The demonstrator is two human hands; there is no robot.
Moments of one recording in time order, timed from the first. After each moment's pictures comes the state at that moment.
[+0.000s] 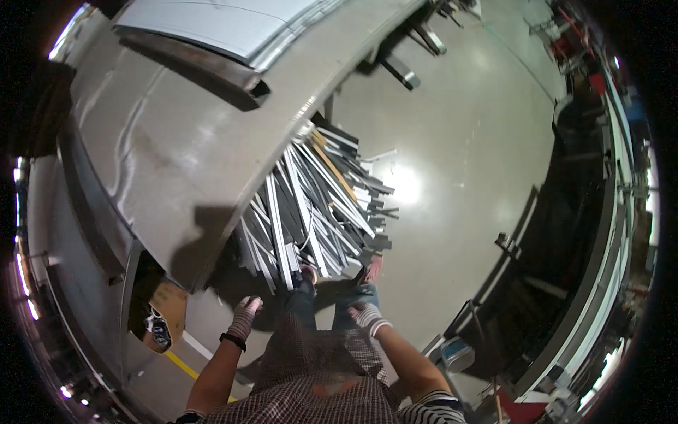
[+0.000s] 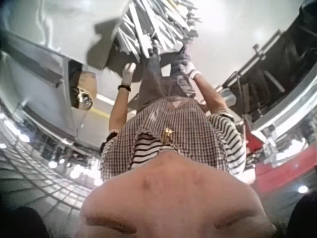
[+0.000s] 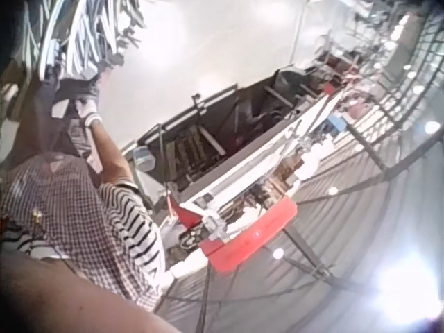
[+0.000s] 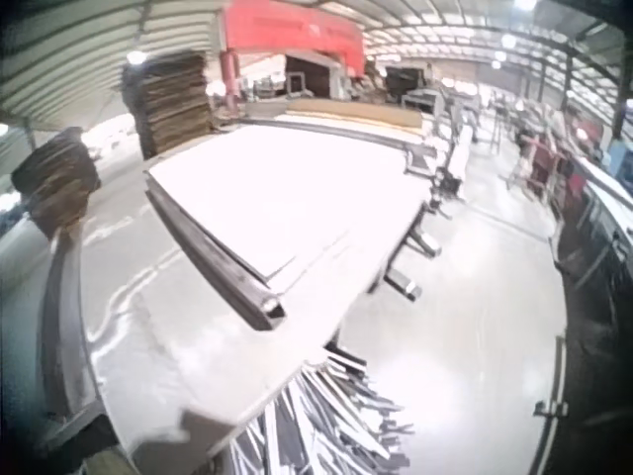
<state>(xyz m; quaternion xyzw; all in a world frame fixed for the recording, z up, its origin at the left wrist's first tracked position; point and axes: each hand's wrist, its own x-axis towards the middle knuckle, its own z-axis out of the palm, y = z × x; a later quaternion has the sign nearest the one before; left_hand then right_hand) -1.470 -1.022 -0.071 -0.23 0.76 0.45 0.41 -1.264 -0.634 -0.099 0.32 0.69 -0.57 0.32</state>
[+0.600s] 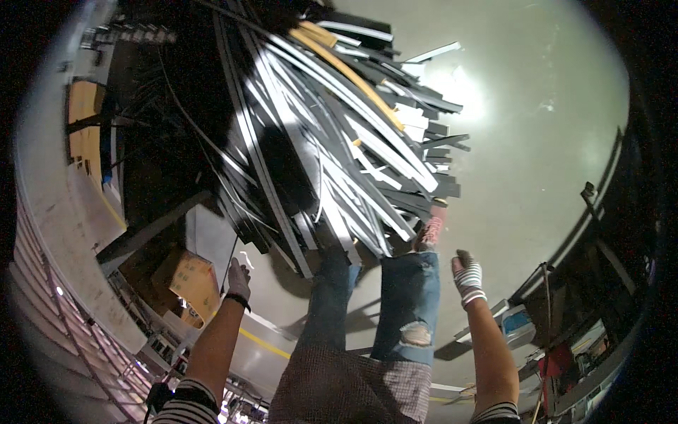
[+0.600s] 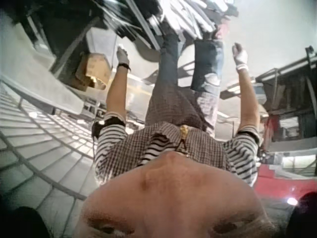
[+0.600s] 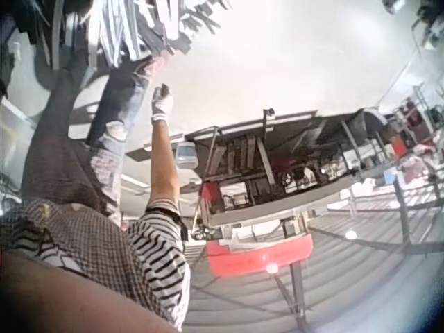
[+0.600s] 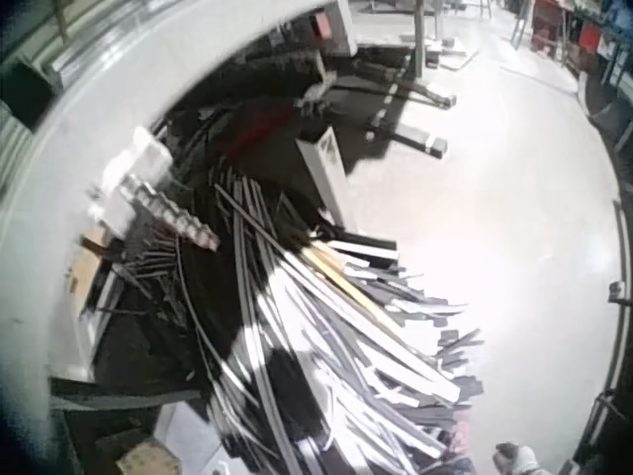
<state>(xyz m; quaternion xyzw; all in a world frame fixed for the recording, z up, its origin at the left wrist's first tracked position) -1.498 -1.091 -0.387 -0.51 0.75 0.33 0.25 -1.178 -0.484 -0.388 0.53 0.67 -0.47 0.22</state>
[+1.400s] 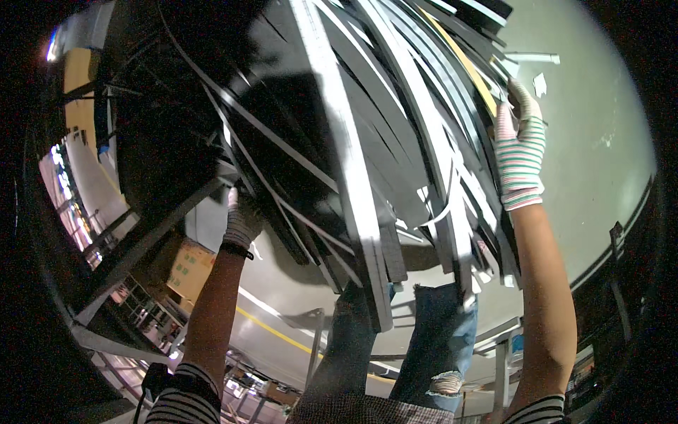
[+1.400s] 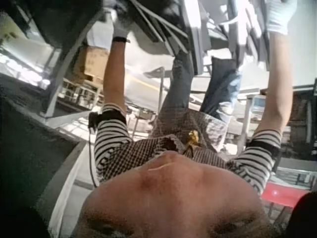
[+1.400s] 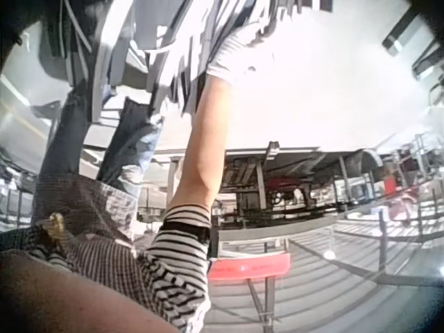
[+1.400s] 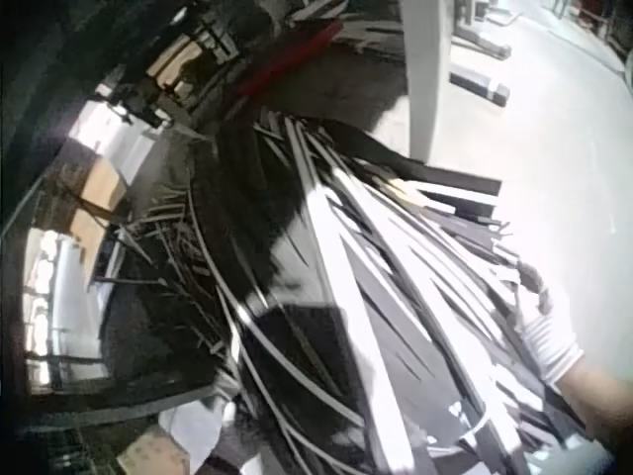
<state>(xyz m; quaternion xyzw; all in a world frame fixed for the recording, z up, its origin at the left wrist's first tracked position) -1.700 -1.062 -0.516 -0.51 0.52 0.62 0.30 -1.619 -0.498 -0.490 0.31 0.78 -0.51 -0.18</state>
